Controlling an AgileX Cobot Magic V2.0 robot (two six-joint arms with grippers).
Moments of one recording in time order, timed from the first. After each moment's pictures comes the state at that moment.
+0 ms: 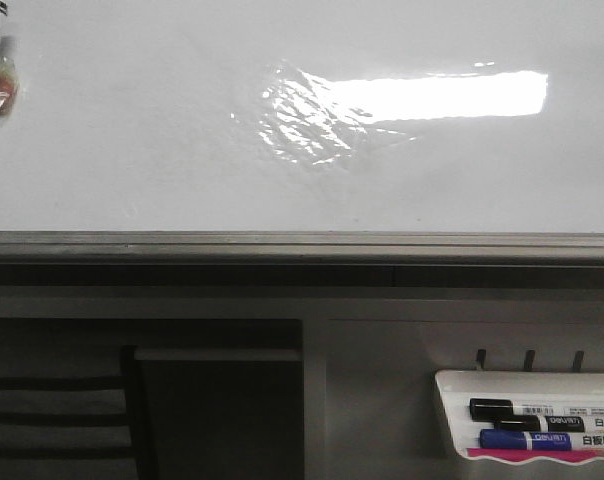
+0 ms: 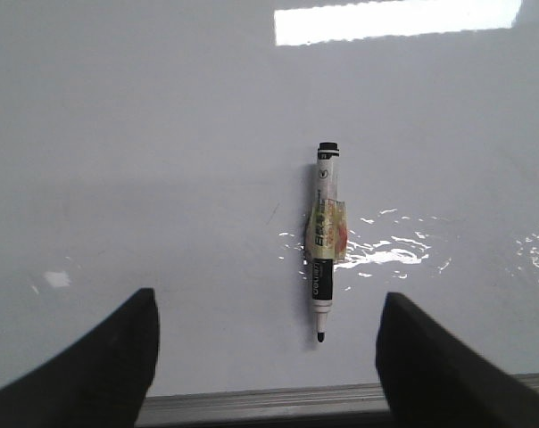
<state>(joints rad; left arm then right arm) -0.06 0.49 -0.61 -0.09 0.43 0.08 -0.01 0.47 -0.57 -0.17 0.55 0.05</state>
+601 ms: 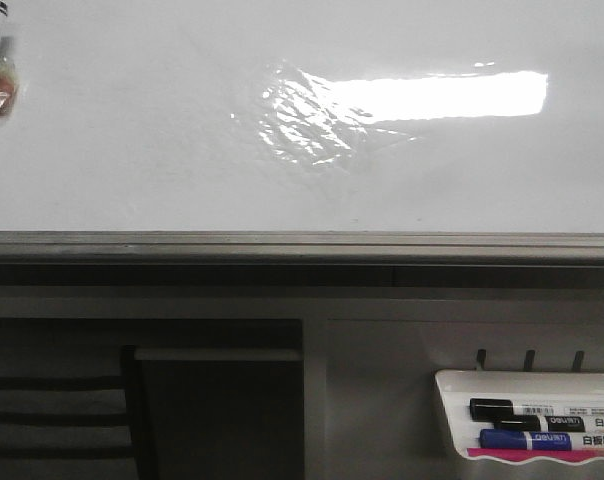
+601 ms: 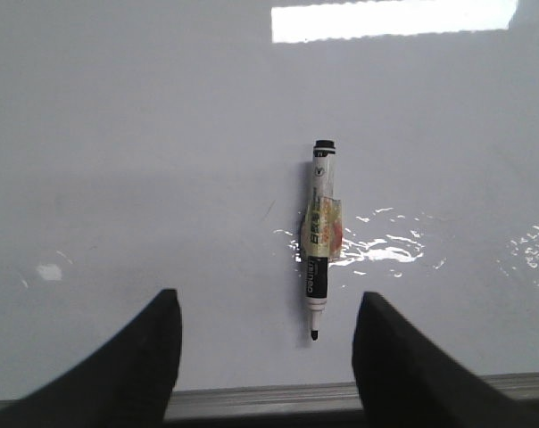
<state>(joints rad) -0.06 0.52 -0.61 -0.10 0.43 0.08 -0.01 0.47 -0.57 -0.17 0.54 0.05</state>
